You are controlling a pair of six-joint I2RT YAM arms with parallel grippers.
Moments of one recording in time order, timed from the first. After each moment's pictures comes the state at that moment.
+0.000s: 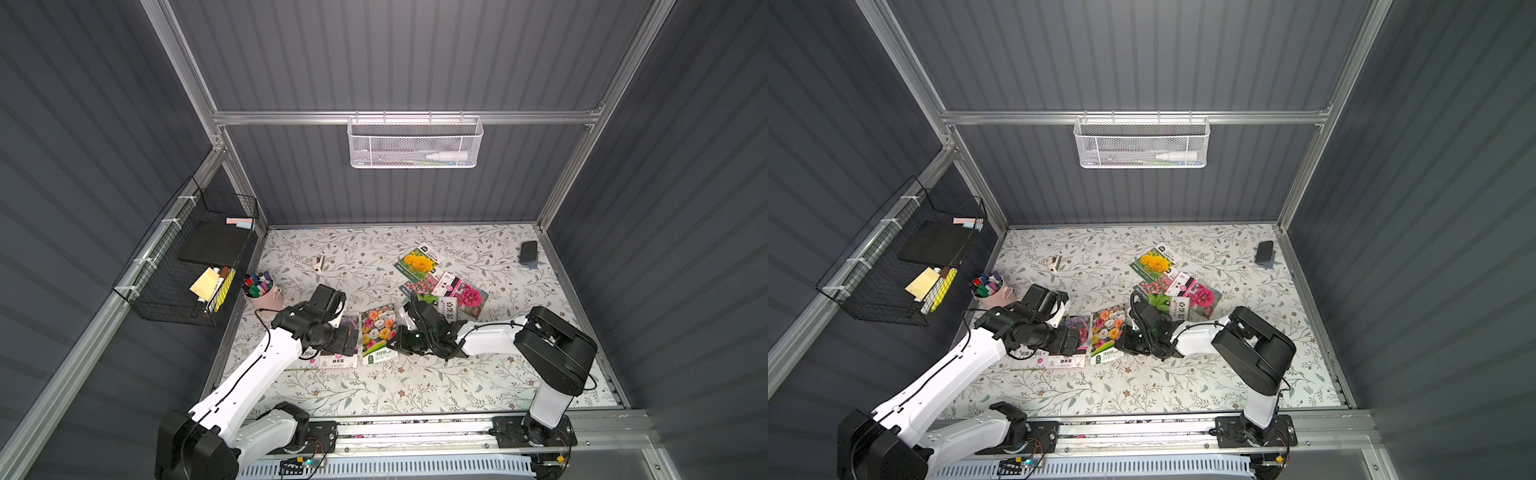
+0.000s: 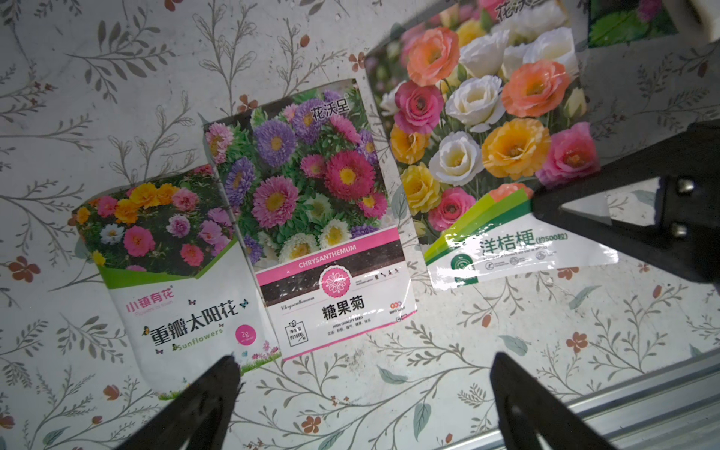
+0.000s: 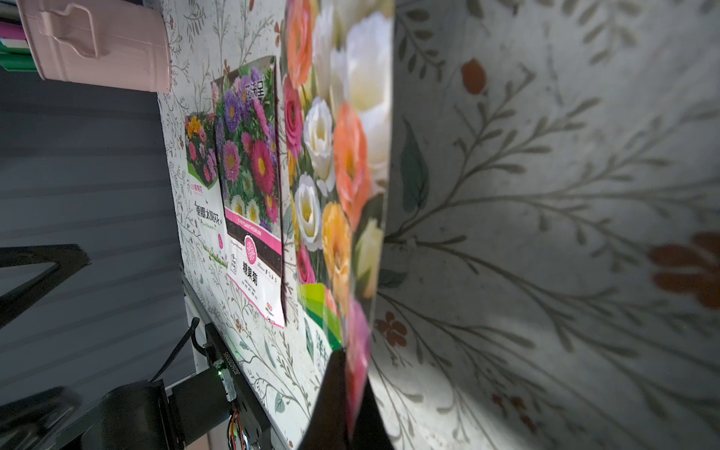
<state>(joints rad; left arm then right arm) -0.43 1.10 0.87 -0.99 0.05 -0.15 0.94 1.78 0.81 0.19 -0.35 1.04</state>
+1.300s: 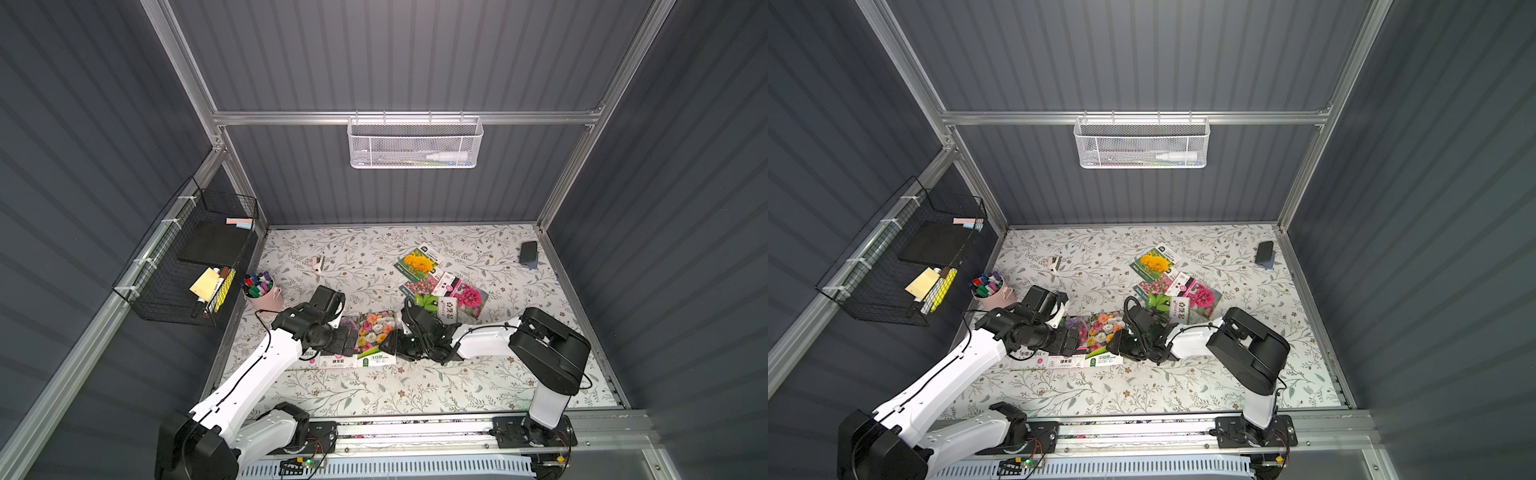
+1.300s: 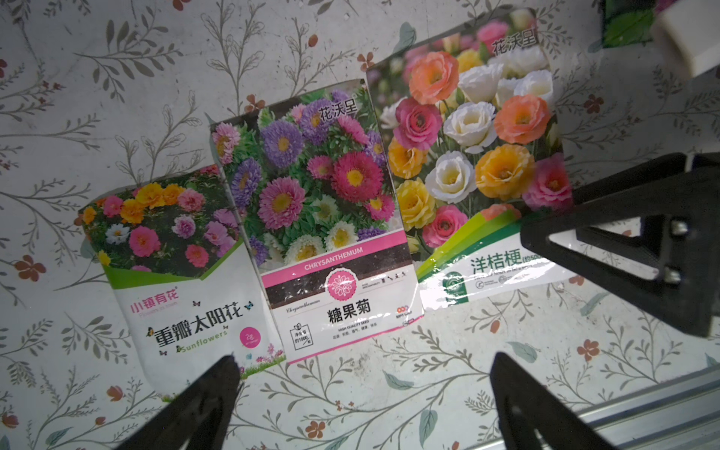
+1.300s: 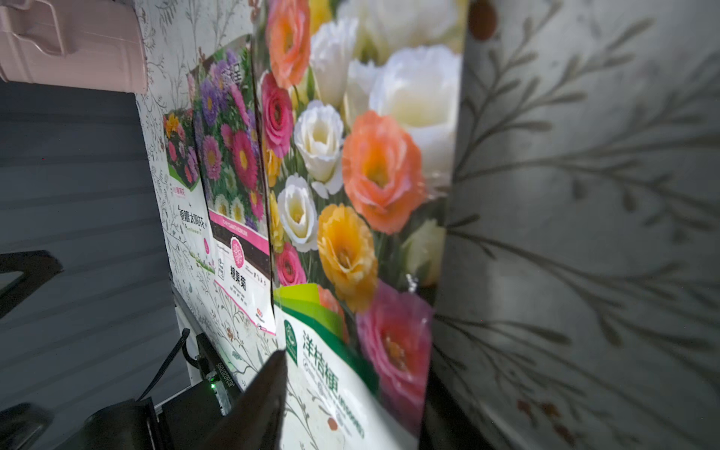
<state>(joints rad) -0.43 1.10 0.85 -0.97 0.04 -0.15 0.98 1.80 0.84 0.18 -0.30 1.08</state>
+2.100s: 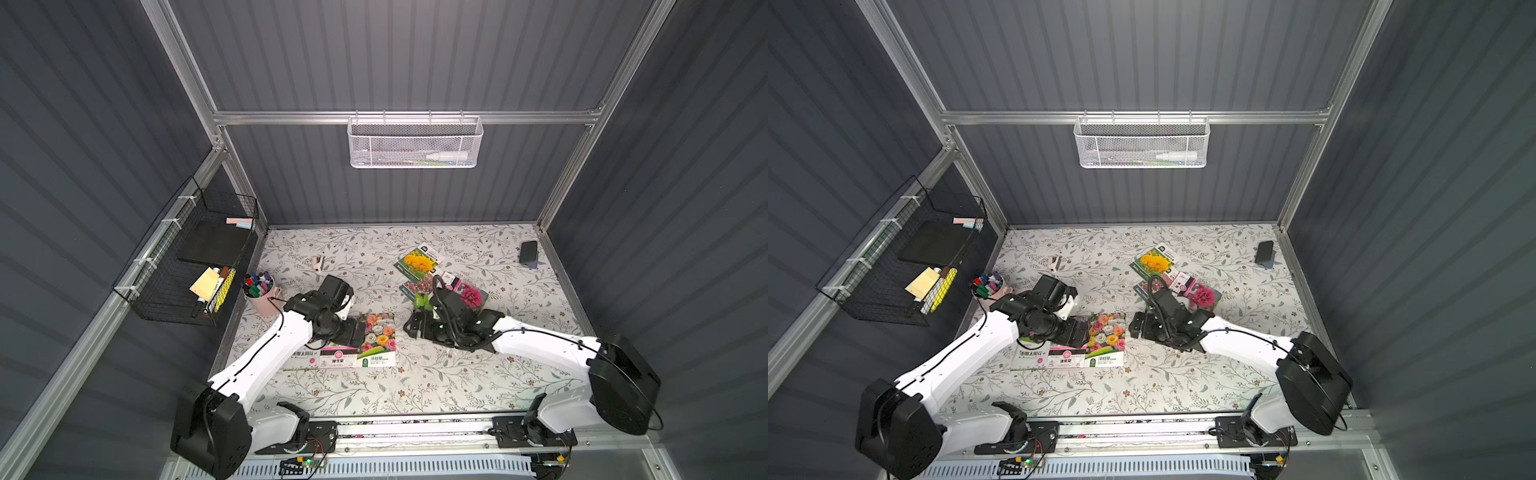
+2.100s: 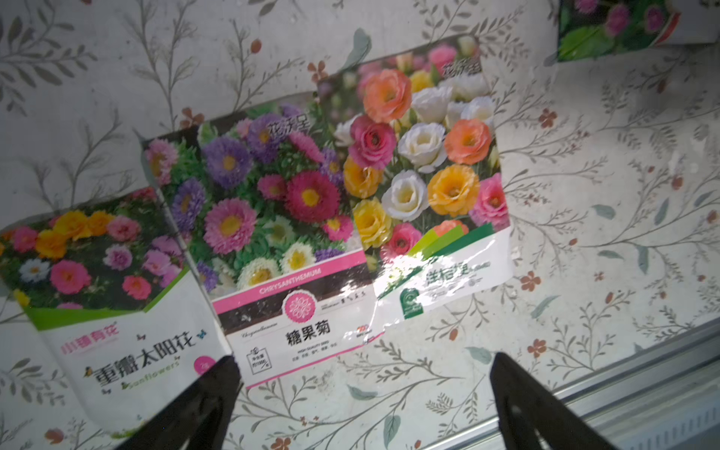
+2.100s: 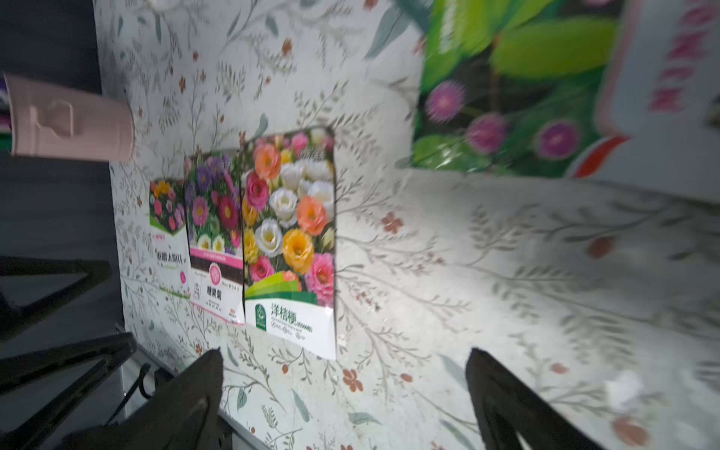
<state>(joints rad) -0.42 1.30 0.99 -0.95 0.18 -0.17 0.79 1.39 0.81 -0.30 -0.11 0.93</state>
